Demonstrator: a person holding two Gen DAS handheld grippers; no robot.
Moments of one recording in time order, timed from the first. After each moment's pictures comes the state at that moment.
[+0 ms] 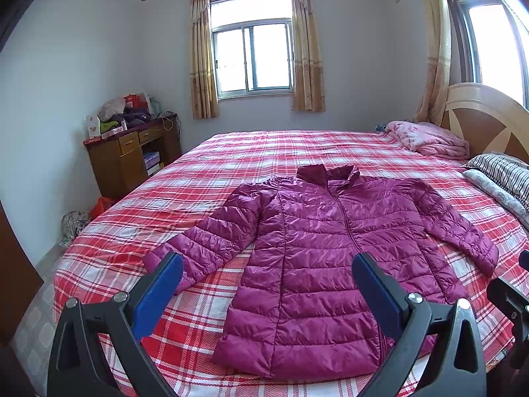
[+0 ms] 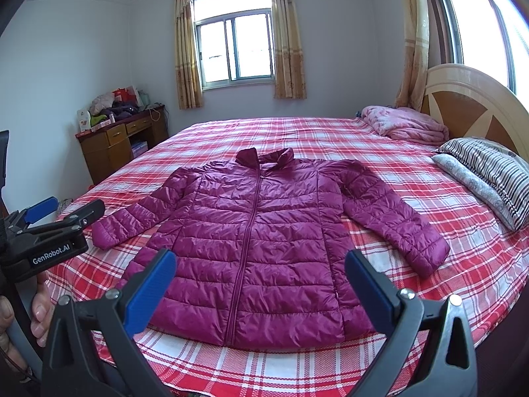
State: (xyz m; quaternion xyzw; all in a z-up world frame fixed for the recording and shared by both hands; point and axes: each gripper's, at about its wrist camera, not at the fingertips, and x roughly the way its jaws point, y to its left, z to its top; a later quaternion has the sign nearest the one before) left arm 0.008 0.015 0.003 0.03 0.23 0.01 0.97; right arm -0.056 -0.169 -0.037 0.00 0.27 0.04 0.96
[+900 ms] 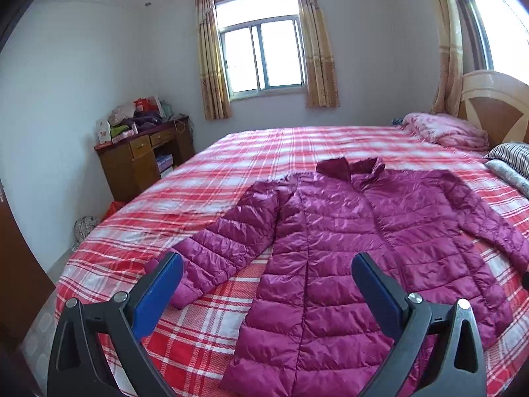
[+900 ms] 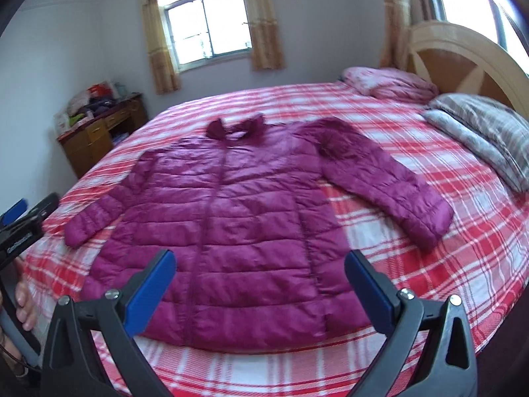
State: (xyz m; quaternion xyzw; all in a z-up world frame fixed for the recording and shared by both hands) left arm 0.065 0.022 -0.041 0.05 0.24 0.05 0.97; right arm -0.007 -0.248 -0.090 0.06 0.34 -0.02 0.94
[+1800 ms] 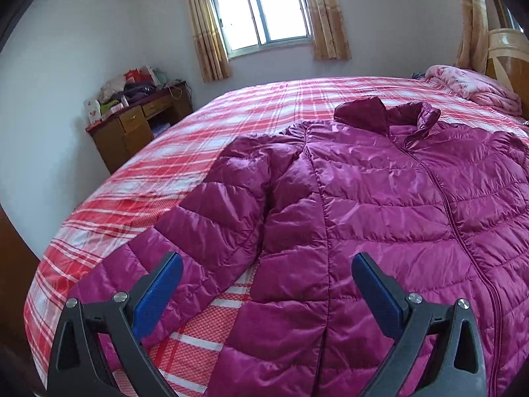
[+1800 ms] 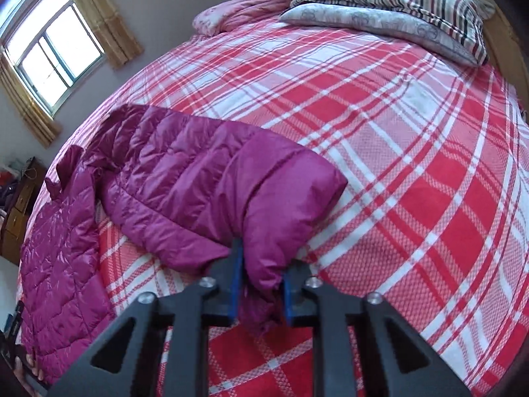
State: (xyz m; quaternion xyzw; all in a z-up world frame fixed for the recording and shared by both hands) left arm 0.250 0.009 -0.132 0.07 0.32 0.08 0.94; right arm 0.070 -0.467 -0.150 0.24 0.40 -0.20 0.86
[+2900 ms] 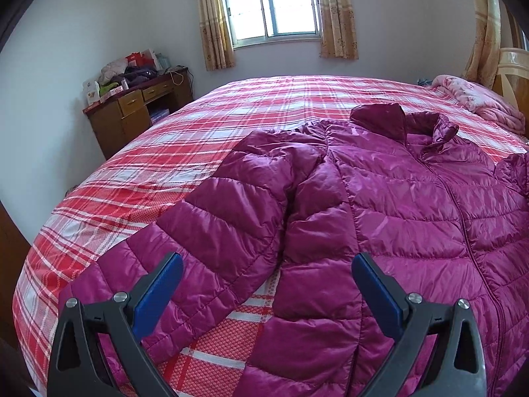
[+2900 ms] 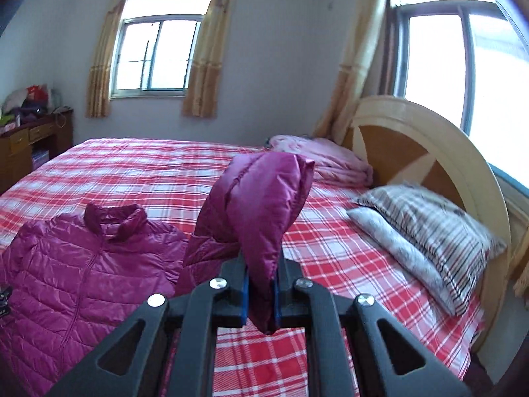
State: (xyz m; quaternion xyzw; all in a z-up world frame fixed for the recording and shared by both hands) left arm 0.270 0.044 -0.132 0.04 0.33 0.07 0.94; right arm 0.158 -0.301 0.023 -0.10 0.23 -0.15 0.96
